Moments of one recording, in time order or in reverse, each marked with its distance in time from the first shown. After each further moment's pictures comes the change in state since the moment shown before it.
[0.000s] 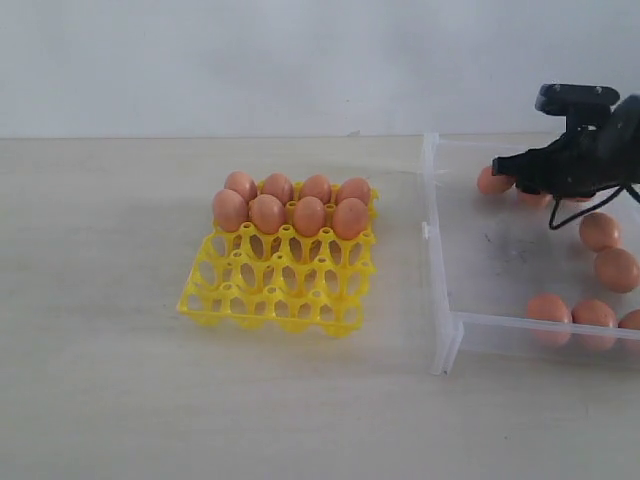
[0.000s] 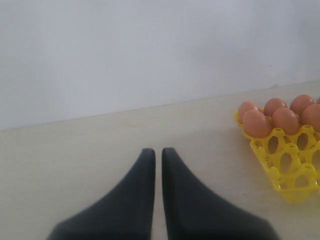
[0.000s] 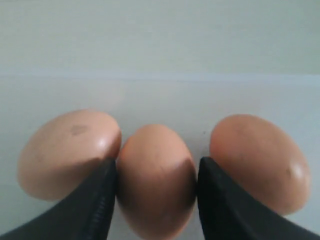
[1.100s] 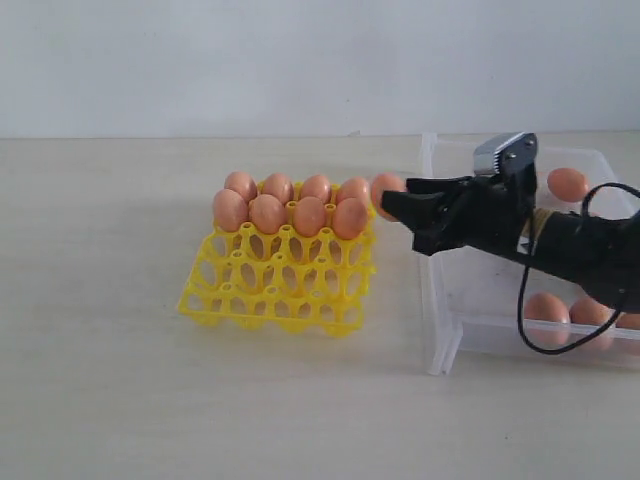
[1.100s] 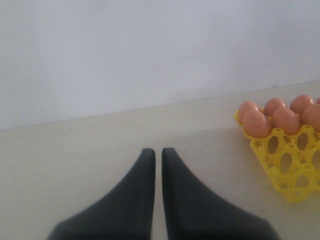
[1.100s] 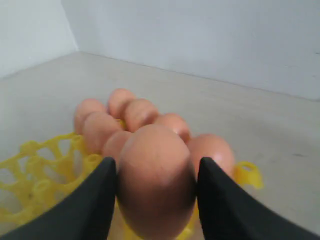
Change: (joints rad) left arm 0.000 0.000 0.000 0.000 0.000 0.000; right arm 0.093 0.027 0.364 -1.271 -1.145 0.790
